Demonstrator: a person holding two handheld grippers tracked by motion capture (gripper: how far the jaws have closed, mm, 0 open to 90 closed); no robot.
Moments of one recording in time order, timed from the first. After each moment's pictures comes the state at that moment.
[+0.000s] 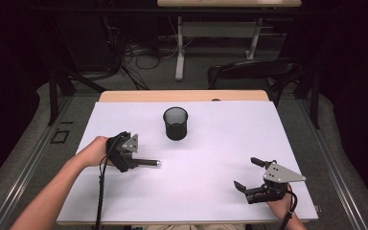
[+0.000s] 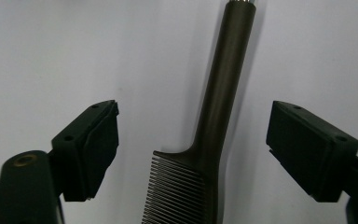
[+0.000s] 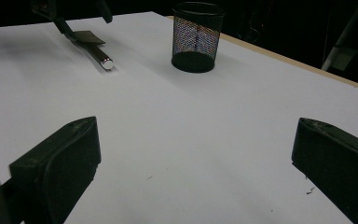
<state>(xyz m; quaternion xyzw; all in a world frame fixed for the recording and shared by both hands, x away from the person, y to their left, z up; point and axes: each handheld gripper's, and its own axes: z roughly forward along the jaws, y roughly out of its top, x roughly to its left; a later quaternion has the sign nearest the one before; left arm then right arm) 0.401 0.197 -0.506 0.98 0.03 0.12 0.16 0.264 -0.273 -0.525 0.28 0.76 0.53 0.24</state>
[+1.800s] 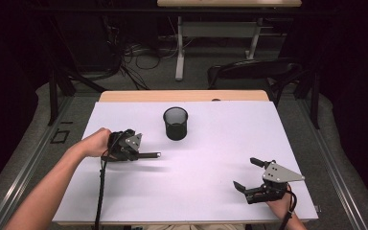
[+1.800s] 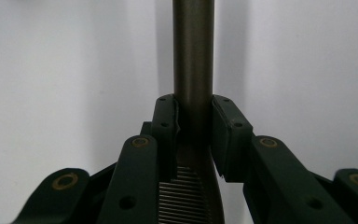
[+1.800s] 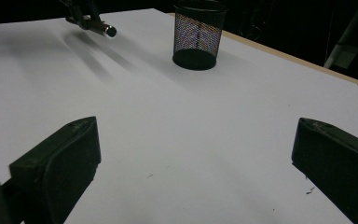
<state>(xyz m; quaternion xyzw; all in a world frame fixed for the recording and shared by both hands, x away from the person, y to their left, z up) 0.414 0.188 -0.487 0.99 -0.04 0.06 0.12 0.264 -0.273 -0.525 0.28 0.77 0.52 0.24</state>
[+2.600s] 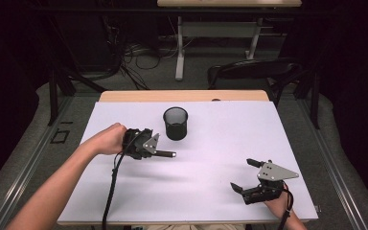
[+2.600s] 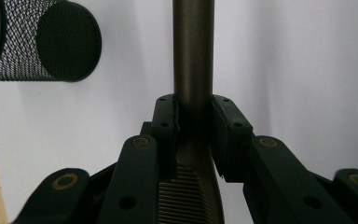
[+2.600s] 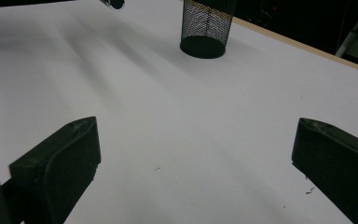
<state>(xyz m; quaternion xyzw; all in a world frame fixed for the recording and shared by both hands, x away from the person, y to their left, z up) 0.389 0.131 -0.449 0.98 -0.11 0.13 0.09 0.268 -0.264 -0.525 0.28 0.79 0.50 0.22</state>
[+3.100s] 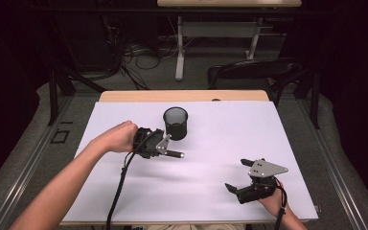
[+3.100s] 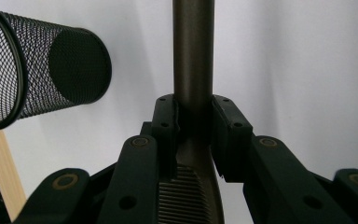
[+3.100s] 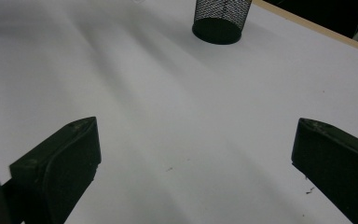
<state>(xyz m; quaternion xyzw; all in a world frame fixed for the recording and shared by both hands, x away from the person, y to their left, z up) 0.386 0.097 -0.444 0.98 -0.13 0.14 0.06 0.274 -0.245 -0.520 0.27 0.82 0.46 0.20</state>
